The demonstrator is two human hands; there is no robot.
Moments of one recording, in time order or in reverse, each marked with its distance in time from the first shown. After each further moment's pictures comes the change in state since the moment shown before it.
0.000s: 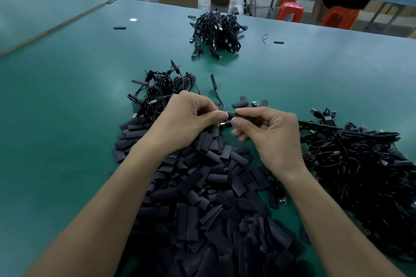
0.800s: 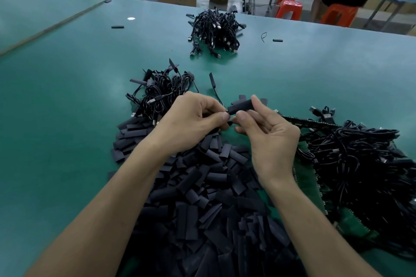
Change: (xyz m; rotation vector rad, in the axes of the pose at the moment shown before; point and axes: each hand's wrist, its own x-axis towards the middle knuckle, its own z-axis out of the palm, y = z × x) left_hand -0.001 0.004 0.006 -0.078 -0.063 0.047; right_hand -0.014 0.009 0.019 0.112 0.303 -0.009
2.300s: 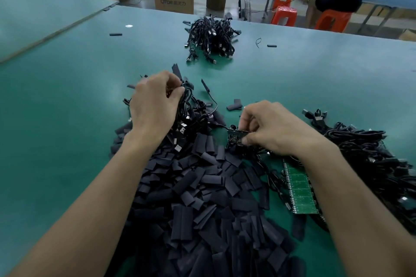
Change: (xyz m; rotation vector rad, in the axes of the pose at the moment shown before) left_hand 0.024 -0.028 -0.022 0.492 0.611 -0.086; right_hand 0.054 -0.064 -0.024 -1.074 -0.768 0.154
